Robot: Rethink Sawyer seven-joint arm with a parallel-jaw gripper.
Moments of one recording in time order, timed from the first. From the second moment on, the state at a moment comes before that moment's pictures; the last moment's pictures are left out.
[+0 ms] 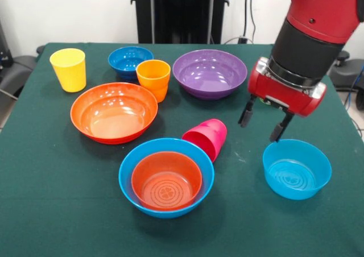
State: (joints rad) arm 0.13 -0.31 -0.29 1.05 0.06 0.82 2.24
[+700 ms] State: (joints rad) arm 0.09 -0.39 -0.30 1.16 0.06 0.82 2.24
